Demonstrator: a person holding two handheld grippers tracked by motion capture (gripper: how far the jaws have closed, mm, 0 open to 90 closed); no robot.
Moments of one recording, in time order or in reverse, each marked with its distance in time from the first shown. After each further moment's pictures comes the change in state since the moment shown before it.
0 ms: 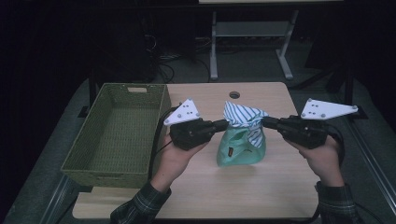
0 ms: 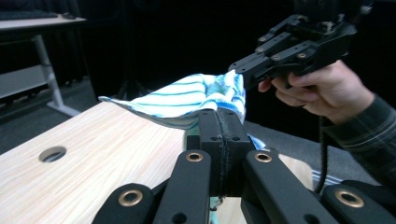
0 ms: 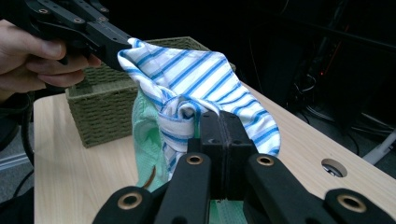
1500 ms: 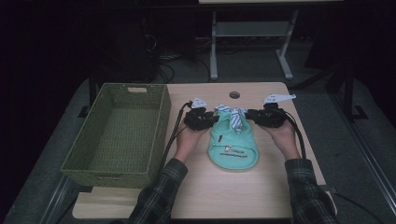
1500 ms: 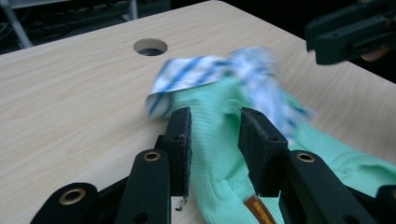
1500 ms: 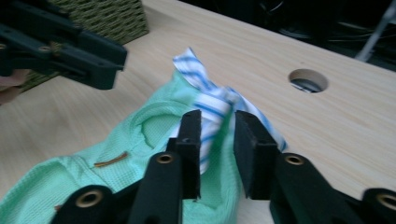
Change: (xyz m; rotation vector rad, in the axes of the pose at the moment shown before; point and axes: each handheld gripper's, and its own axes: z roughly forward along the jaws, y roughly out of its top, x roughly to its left) left arm 0.133 -0.106 0.104 0.248 0.276 -0.162; right arm -0.109 -0.091 0.131 0.196 -0.137 0.224
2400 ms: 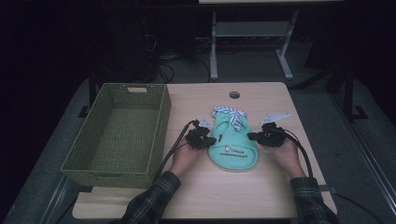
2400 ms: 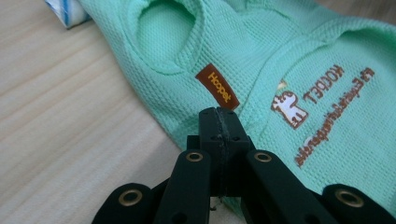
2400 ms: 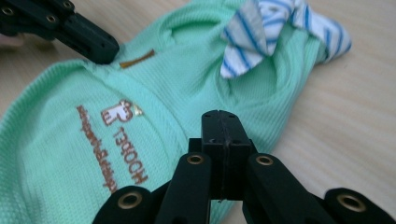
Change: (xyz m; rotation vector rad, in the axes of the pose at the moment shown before) left arm -0.024 -0.050 0.010 0.283 -0.072 0.102; right arm 0.022 -0.057 0.003 0.202 0.040 -0.007
